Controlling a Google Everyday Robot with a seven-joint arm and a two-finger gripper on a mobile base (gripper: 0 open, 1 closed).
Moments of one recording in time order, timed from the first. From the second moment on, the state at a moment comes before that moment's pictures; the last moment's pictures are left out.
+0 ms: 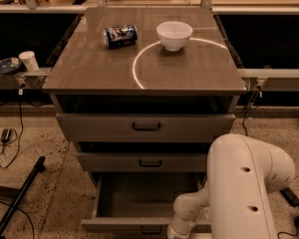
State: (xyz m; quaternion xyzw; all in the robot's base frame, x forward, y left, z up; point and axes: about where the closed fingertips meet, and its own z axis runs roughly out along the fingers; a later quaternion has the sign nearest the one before) arm 0.330 -0.083 0.194 0.58 -0.78 -0.24 0.06
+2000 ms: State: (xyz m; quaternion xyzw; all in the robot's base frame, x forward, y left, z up) arm 0.373 -0.090 0.171 0.57 -0.79 -0.22 0.03
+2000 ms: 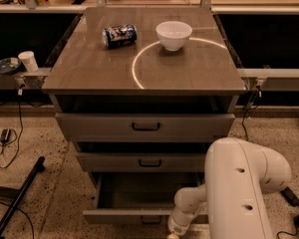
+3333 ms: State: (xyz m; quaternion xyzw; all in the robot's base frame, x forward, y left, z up) arm 0.429 -0.087 0.161 0.58 -0.79 -0.19 0.03
